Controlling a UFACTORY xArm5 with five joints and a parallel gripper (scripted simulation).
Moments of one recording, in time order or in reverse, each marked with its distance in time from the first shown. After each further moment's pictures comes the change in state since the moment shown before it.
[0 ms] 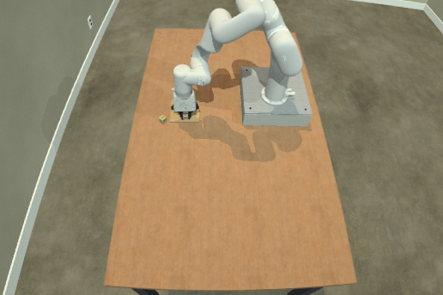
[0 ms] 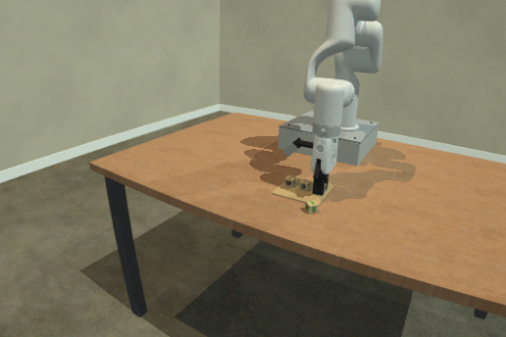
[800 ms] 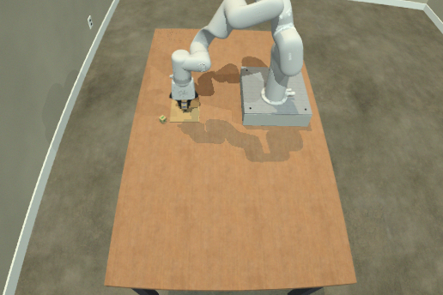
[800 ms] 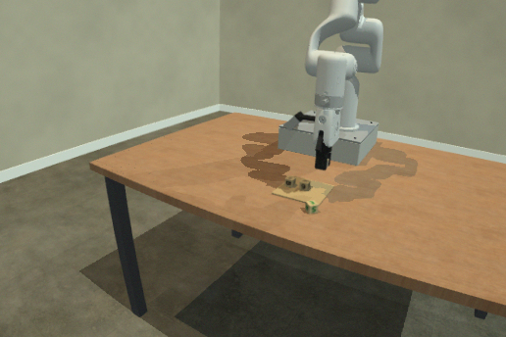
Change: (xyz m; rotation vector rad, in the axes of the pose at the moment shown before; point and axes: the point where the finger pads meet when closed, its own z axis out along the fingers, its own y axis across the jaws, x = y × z) arm 0.000 -0.002 -0.076 0.004 0.000 0.000
